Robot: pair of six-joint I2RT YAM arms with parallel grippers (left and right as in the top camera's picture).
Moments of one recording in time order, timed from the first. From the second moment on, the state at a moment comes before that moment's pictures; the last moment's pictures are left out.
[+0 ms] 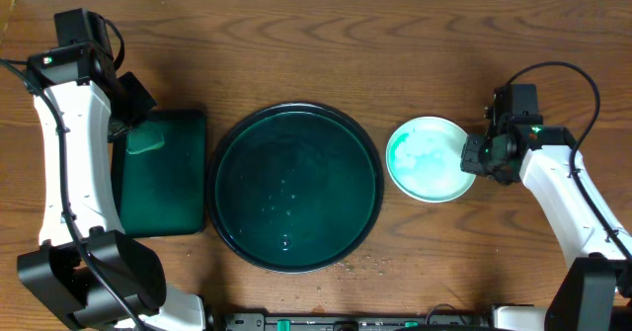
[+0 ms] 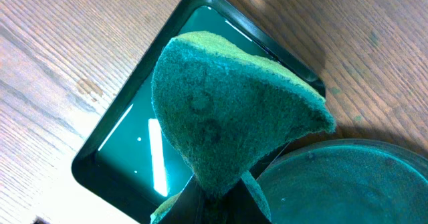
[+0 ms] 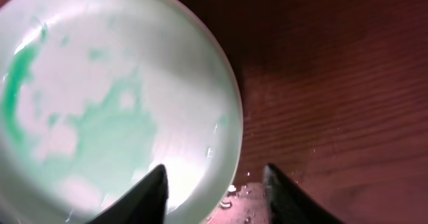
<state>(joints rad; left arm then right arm) 0.27 1.70 1.65 -1.26 -0.11 -0.43 0.01 1.53 1.01 -0.78 0.01 0.30</state>
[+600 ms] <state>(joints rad) 0.27 1.70 1.65 -1.28 -0.11 -0.43 0.02 1.52 1.49 -1.13 -0.08 0.21</state>
